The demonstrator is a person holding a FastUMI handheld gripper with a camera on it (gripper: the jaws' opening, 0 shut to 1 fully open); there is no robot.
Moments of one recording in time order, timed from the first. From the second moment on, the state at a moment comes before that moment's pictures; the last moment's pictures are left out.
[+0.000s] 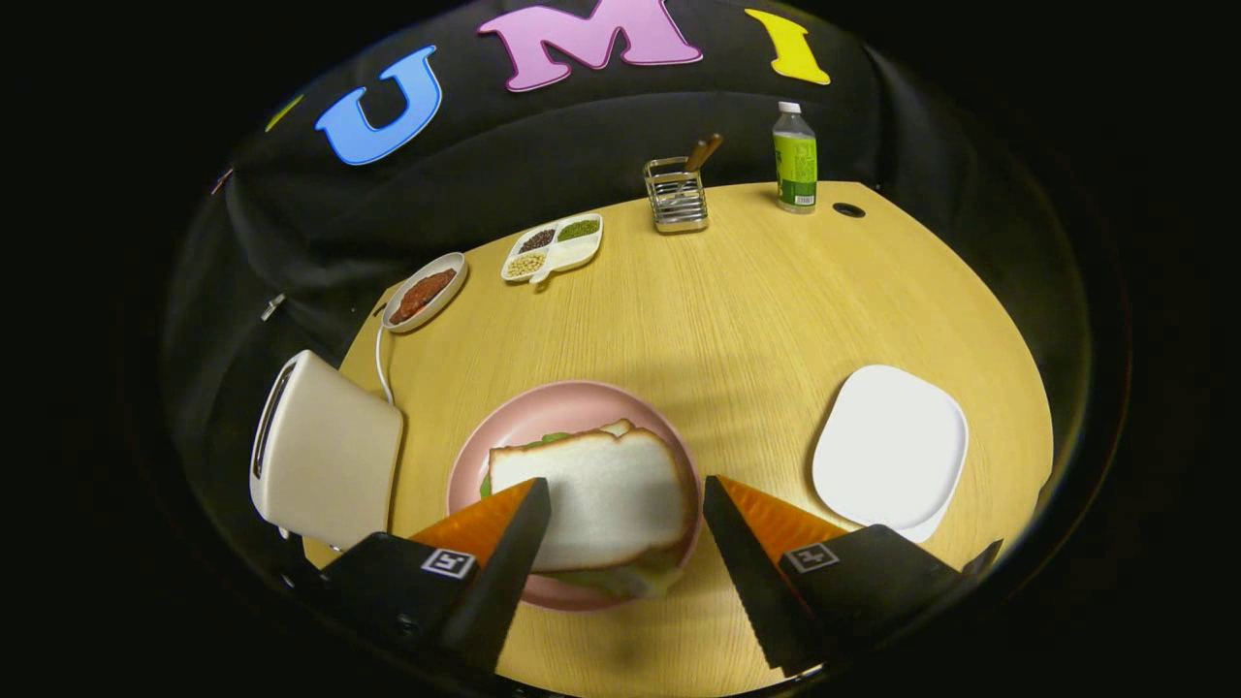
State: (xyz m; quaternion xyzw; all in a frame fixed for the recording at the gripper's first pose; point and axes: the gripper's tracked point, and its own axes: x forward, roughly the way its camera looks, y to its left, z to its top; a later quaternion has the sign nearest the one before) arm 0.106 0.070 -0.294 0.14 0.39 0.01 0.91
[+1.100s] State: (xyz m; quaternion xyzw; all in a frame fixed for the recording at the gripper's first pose) arm 0.104 0.031 0.080 0.01 0.03 0.00 1.00
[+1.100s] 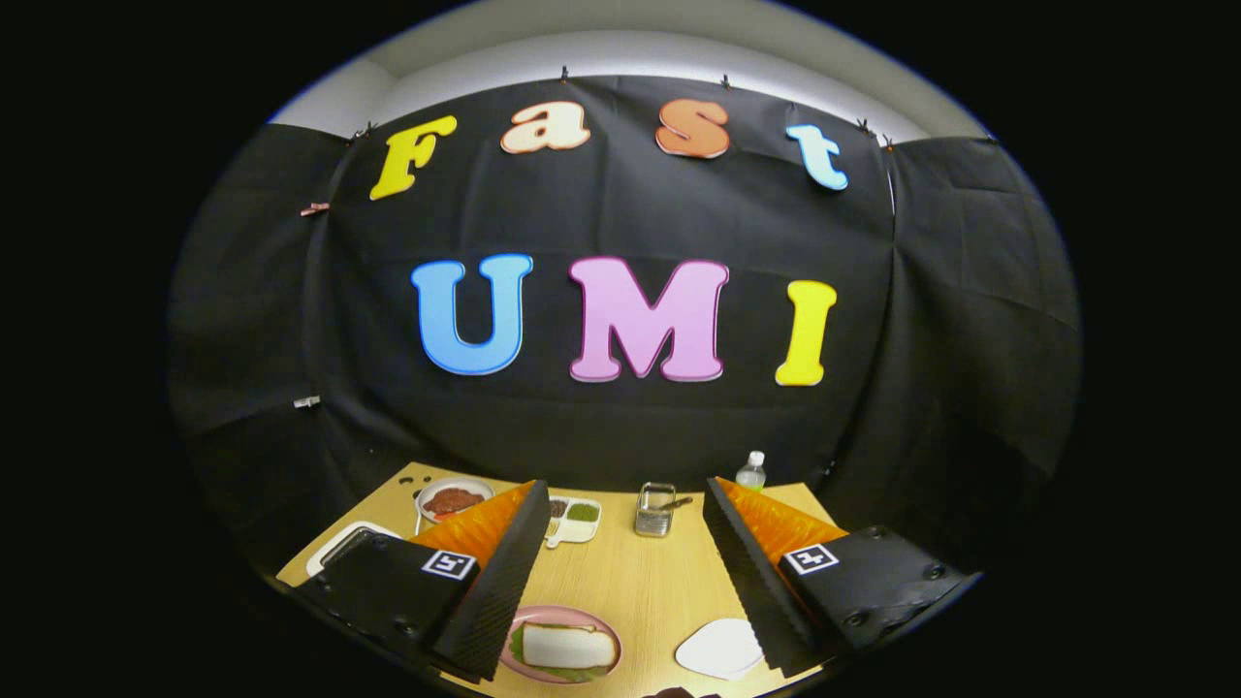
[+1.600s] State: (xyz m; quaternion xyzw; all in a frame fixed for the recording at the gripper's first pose) arm 0.052 0.013 0.110 0.02 -0.01 -0.02 1.00
